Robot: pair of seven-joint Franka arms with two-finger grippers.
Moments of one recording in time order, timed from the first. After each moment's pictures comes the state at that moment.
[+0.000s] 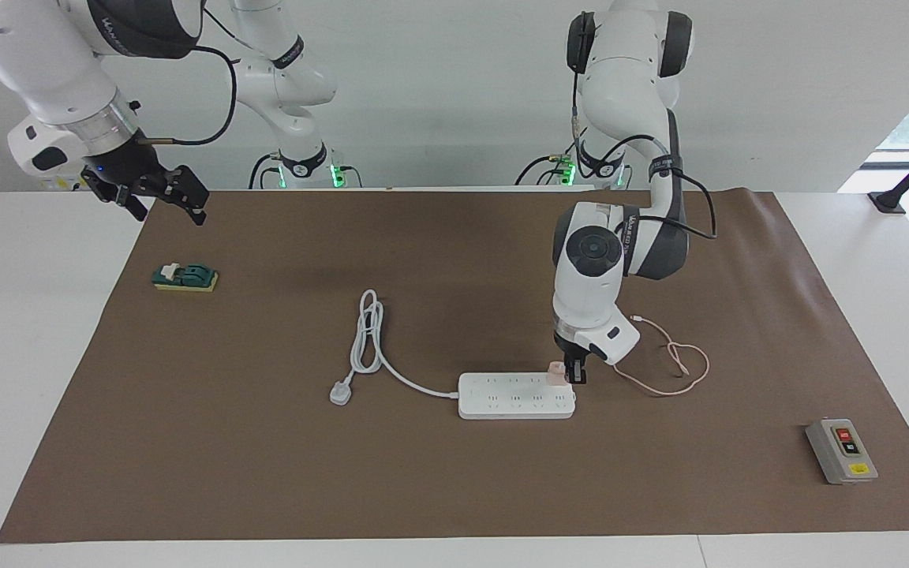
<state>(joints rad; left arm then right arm) -0.66 0.59 0.29 -1.45 -0.04 2.01 -1.78 -0.02 0.03 -0.08 -1.55 0.03 1.50 0.05</state>
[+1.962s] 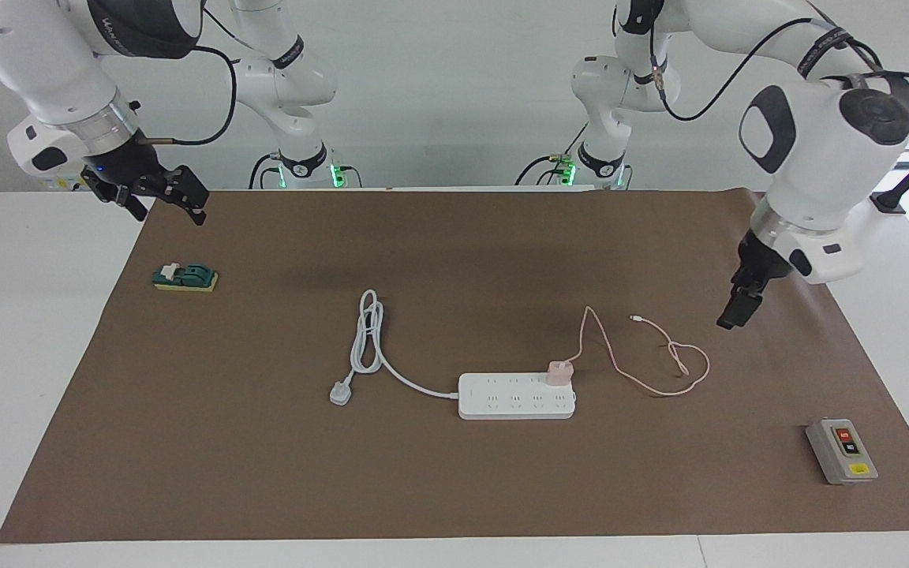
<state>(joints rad) -0.30 0.27 0.31 -1.41 -0.05 1.71 -0.81 -0.02 0.03 -0.08 -1.55 0.03 1.50 0.05</state>
